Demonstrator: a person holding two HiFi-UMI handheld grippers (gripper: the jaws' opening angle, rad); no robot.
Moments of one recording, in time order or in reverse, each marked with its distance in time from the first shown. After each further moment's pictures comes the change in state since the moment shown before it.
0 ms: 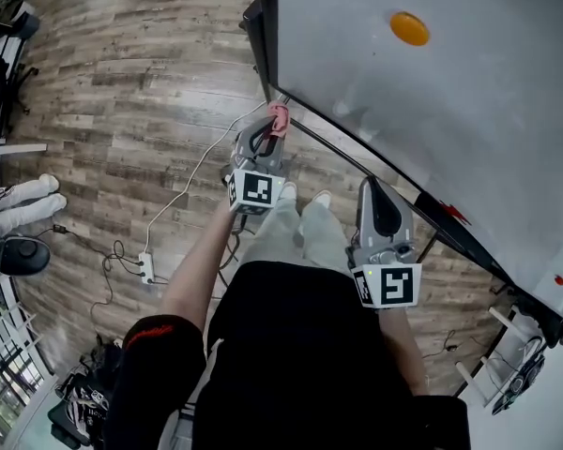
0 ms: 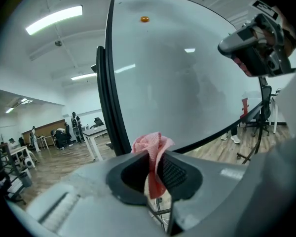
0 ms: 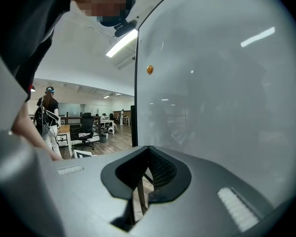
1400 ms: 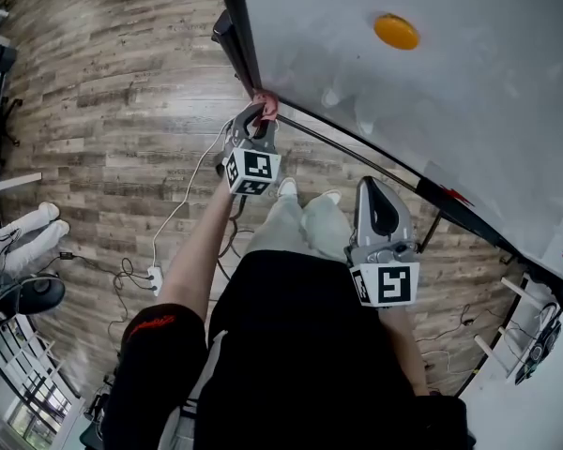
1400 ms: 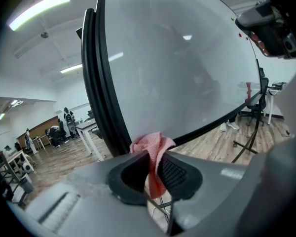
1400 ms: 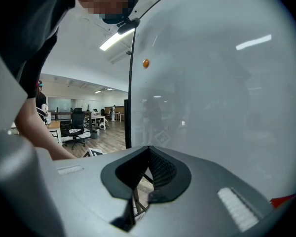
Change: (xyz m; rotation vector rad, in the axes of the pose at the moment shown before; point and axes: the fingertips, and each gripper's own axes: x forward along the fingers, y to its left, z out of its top) left arm 0.059 0.010 -0.046 0.075 0.147 -0.071; right arm 0.001 -0.006 -0.016 -0.001 0.050 -0.106
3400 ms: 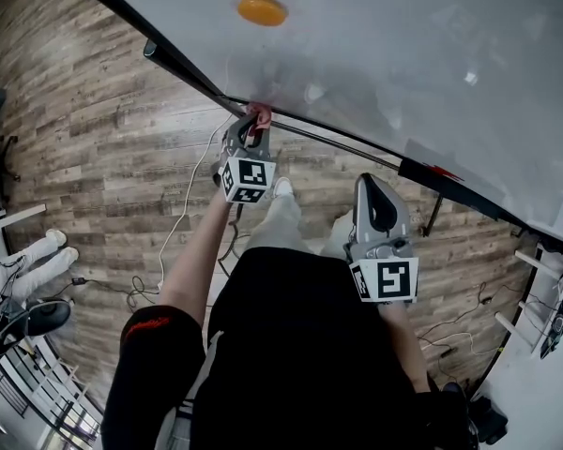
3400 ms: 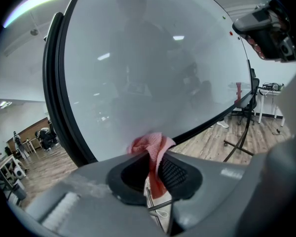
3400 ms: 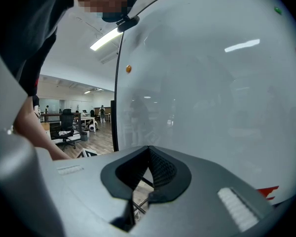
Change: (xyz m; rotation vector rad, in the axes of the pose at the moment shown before) left arm 0.013 -0.068 0.016 0.038 0.009 -0.094; right arm -0.043 -0.053 -0.016 0.044 -0.009 -0.114
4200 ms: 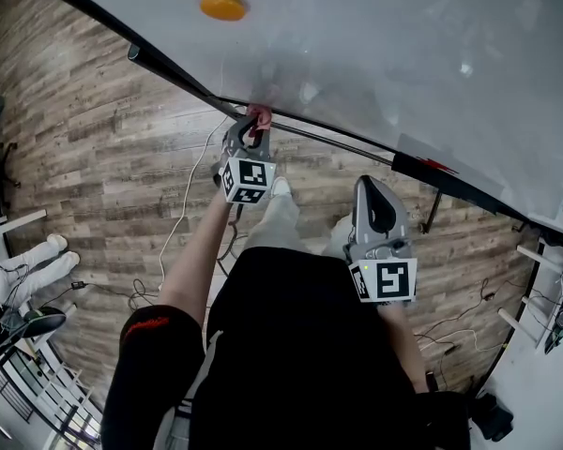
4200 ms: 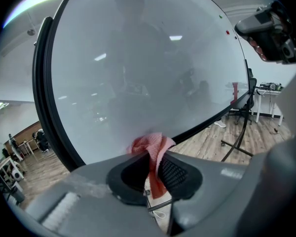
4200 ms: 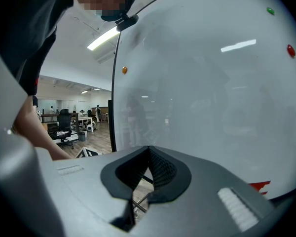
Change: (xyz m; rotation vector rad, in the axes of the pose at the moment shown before) left arm 0.003 -0.021 0.008 0.015 -0.002 -0.024; right arm -0.018 -0.014 -0.008 0.016 0.009 -0.030
